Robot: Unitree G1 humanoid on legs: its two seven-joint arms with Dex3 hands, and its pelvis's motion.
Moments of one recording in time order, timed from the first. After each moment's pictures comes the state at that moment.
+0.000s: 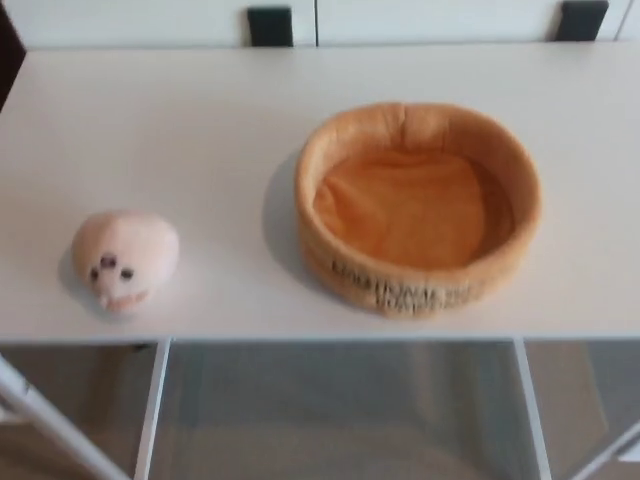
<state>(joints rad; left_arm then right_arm) 0.52 0.49 0.05 0.93 0.13 -0.66 -0.05 0.60 -0.52 0.03 0.55 -0.29 -0.46 -0.08</state>
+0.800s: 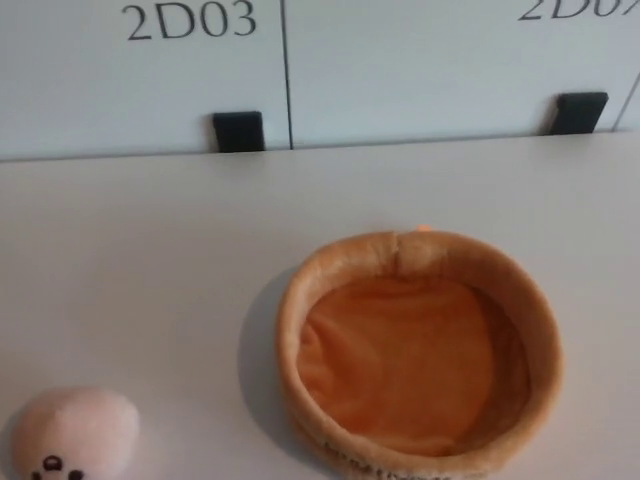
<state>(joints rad) 0.55 0.51 0.03 0.84 0.14 -0.68 -0.07 0.58 -0.50 0.04 0.66 -0.30 -0.51 -0.09</state>
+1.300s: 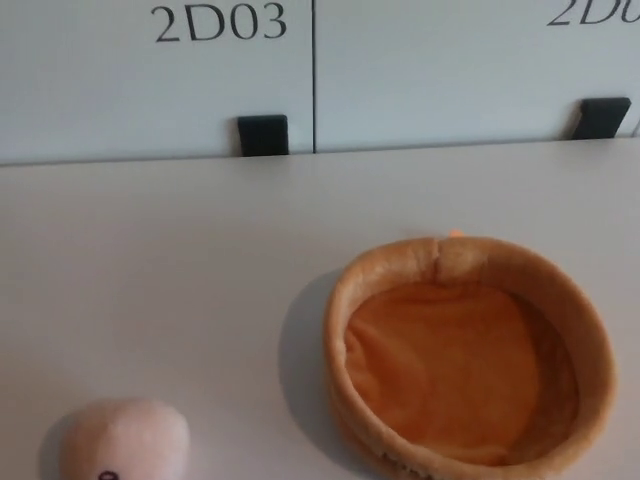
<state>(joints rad) 0.56 0.54 0.01 0.80 0.15 -0.67 -0.08 0.58 -0.49 0.05 0.69 -0.30 -0.54 -0.11</state>
